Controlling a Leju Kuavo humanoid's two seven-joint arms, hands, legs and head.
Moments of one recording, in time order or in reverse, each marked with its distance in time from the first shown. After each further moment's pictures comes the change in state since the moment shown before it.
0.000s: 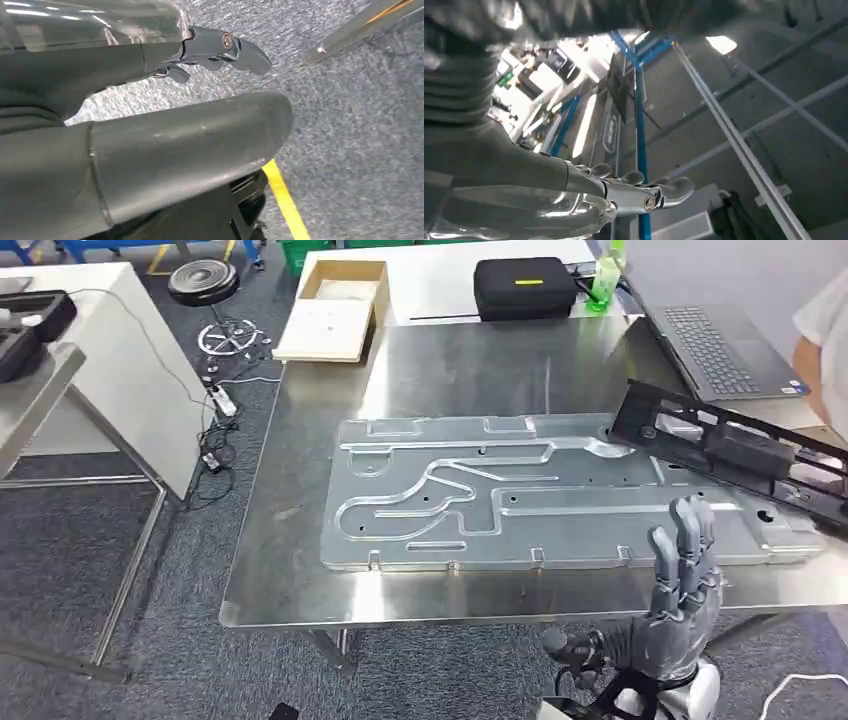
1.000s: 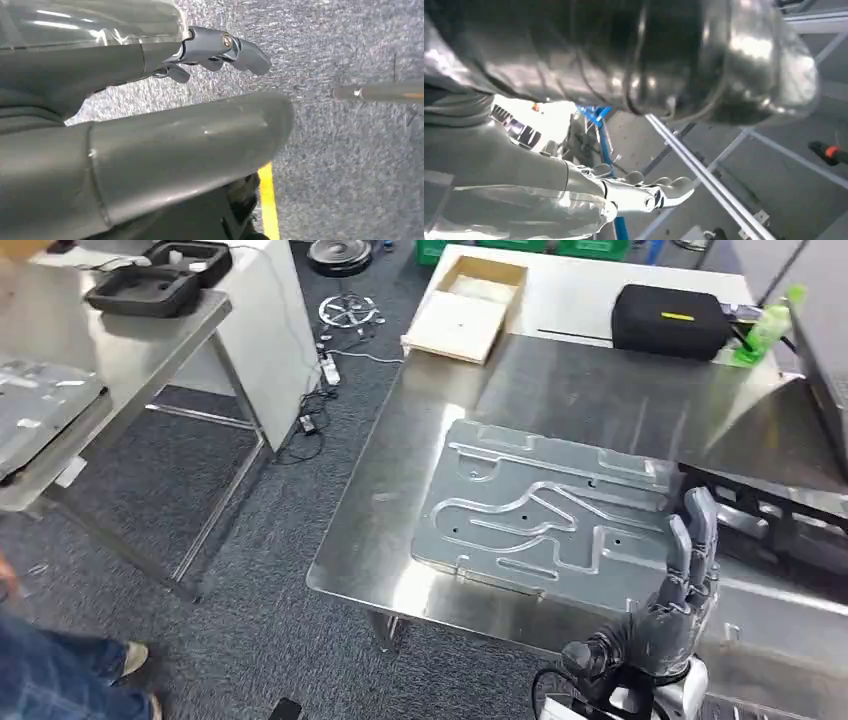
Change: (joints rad) left arm -0.014 -0.010 0.005 0.000 0.000 -0.001 0.017; right arm -0.008 0.018 0.016 -0.007 -0.041 -0.001 0.028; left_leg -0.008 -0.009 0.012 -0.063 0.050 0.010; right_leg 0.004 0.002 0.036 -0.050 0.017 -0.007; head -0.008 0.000
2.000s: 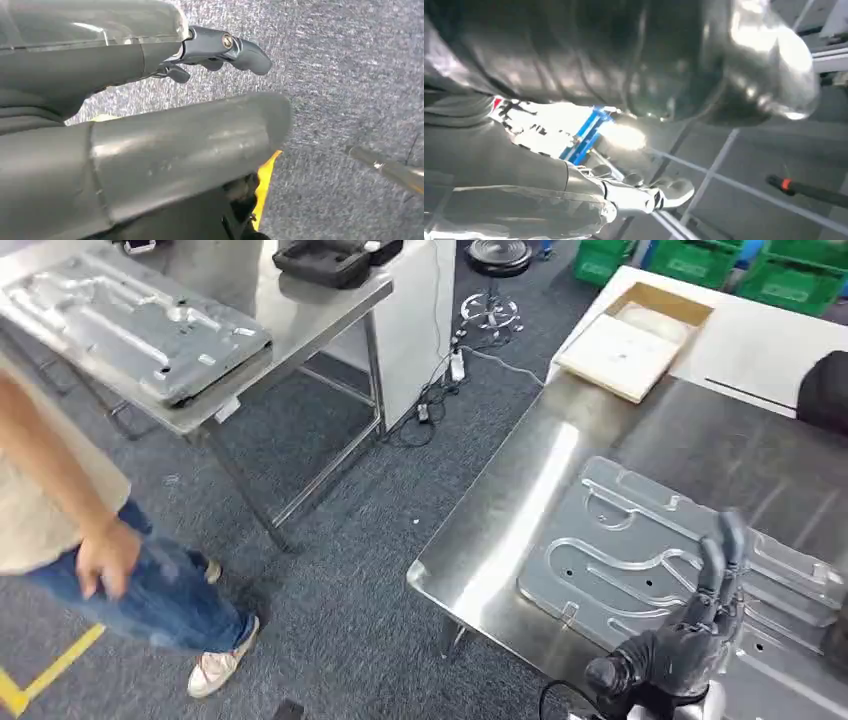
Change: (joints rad) left arm 0.000 -0.008 0.001 0.000 -0.016 0.010 0.003; right arm 0.070 -0.001 -0.043 -0.039 -0.051 0.000 -0.030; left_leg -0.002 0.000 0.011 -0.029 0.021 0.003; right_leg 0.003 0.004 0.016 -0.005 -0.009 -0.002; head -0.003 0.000
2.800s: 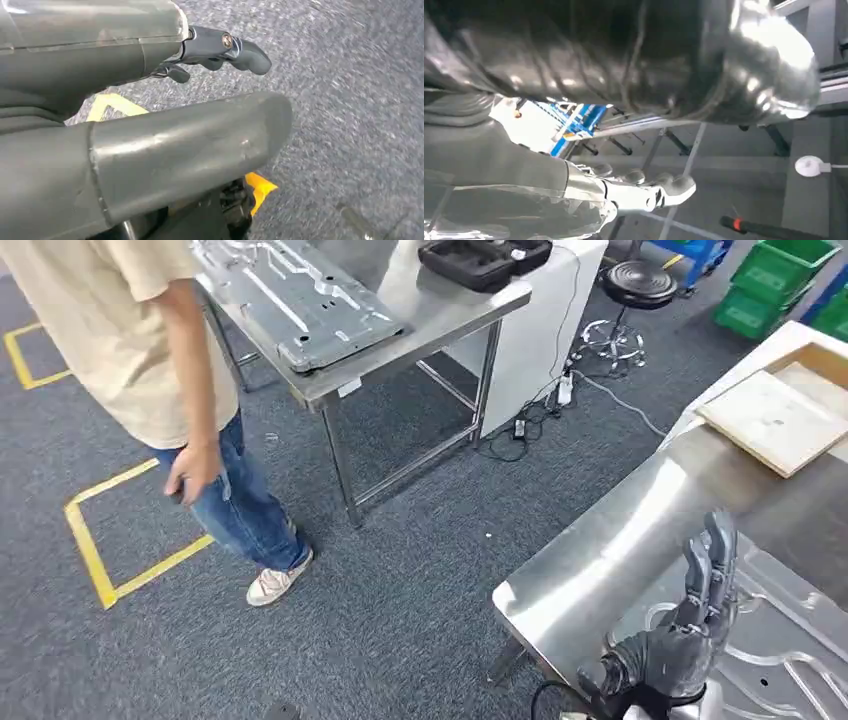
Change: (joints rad) left arm 0.002 0.001 0.005 0.000 0.006 0.003 -0.007; right arm -0.005 0.000 0.000 -0.003 0.002 0.000 0.003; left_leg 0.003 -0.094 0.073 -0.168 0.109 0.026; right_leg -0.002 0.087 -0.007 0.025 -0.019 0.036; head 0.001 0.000
